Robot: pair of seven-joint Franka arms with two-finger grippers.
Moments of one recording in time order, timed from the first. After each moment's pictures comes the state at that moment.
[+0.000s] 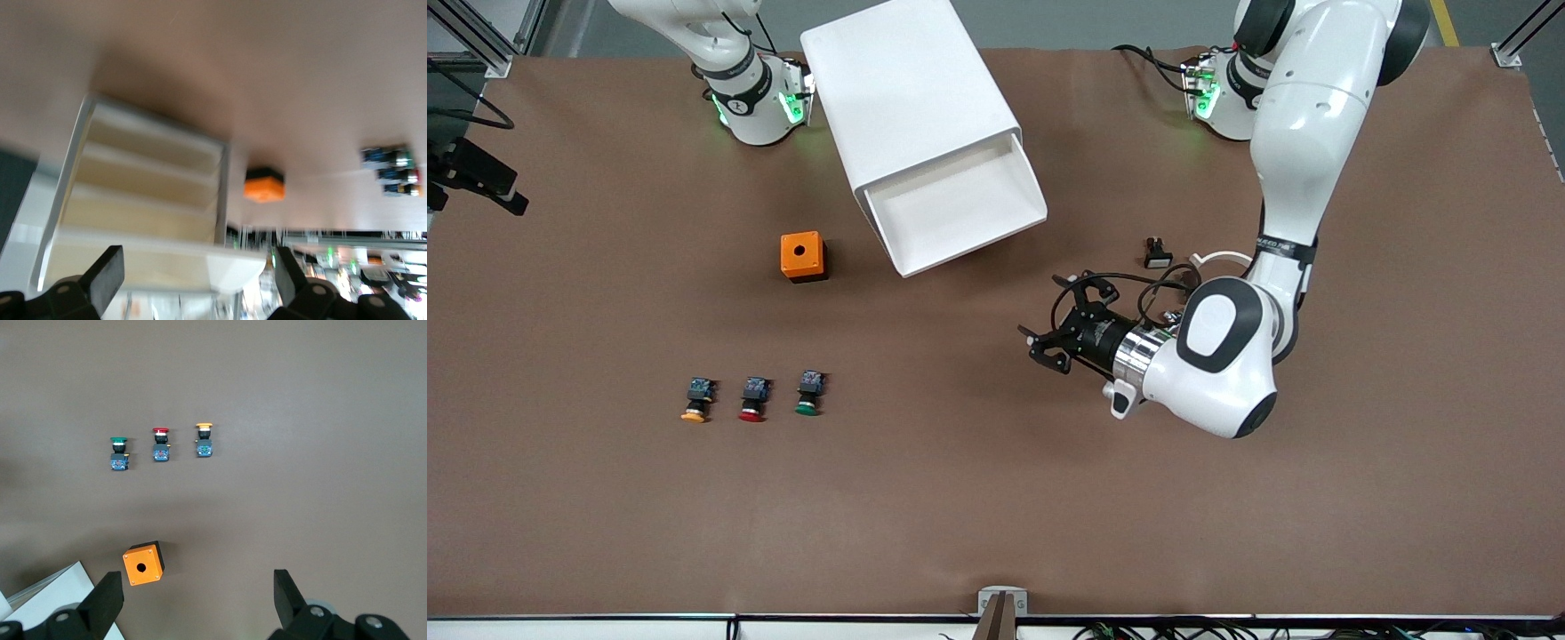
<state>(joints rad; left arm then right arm) -0.42 0.80 0.03 -1.15 -0.92 1.58 -1.13 -0.01 -0.11 -0.07 -1.60 0.00 1.53 0.01</state>
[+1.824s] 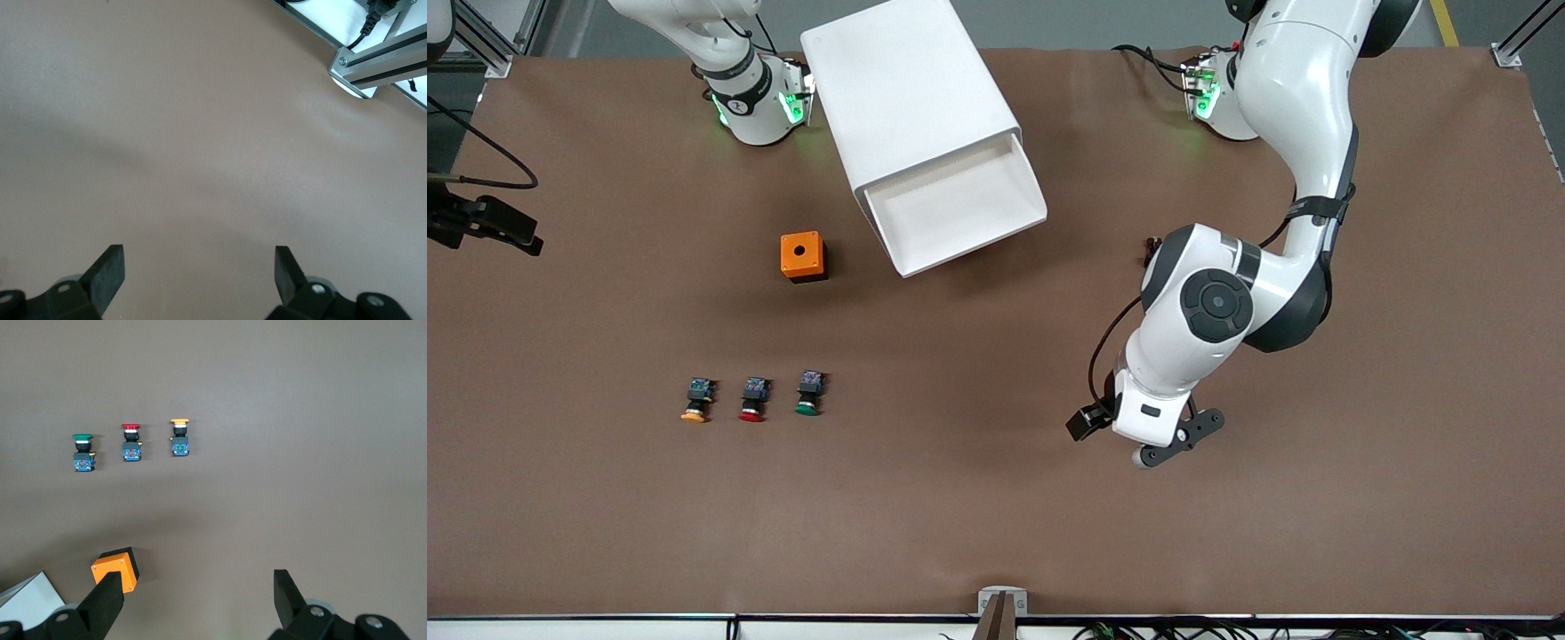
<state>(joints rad) -0.50 0.74 0.04 -1.17 -0.12 2.10 -0.90 -0.01 -0.01 -0.07 -1.61 -0.07 1.58 0.01</state>
